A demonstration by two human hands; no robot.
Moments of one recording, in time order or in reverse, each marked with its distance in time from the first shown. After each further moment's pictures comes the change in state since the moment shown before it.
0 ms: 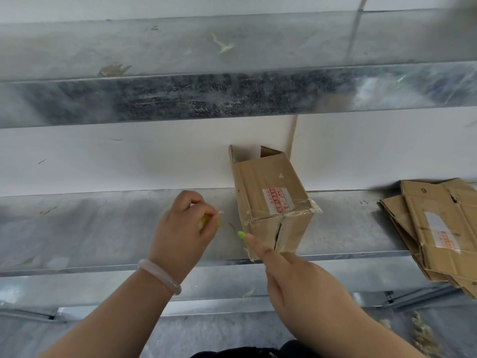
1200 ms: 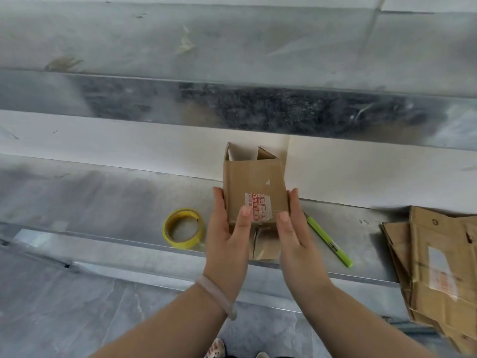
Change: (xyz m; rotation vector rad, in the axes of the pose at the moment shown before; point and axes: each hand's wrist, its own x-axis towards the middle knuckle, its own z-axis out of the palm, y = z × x) left_hand 0.007 0.153 0.048 -1.060 0.208 -0.662; right_hand 0.043 0.071 -0.017 1.158 0.231 0.278
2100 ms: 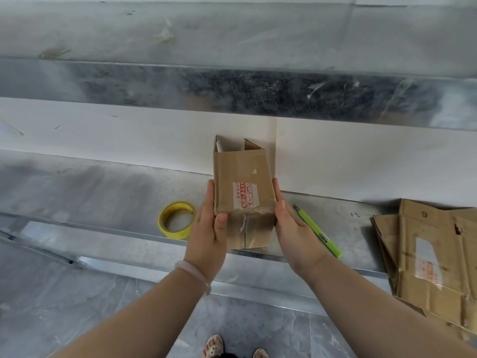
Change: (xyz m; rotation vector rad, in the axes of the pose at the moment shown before) left_hand 0.013 -0.058 -0.032 0.520 -0.053 0.294; right_hand 0.026 0.030 -0.036 -0.051 -0.198 0.158
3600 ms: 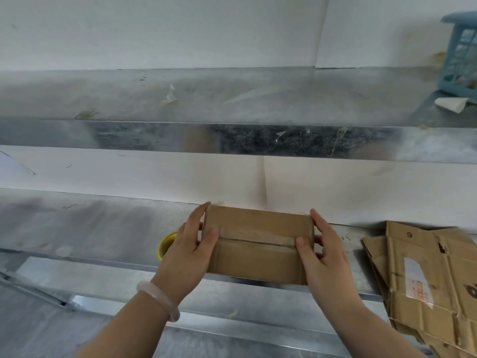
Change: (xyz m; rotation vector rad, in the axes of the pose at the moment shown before) left_hand 0.010 0.049 -0.050 0.175 -0.185 -0.182; right_hand -0.055 -0.013 -0.035 -0.293 0.406 -0.227
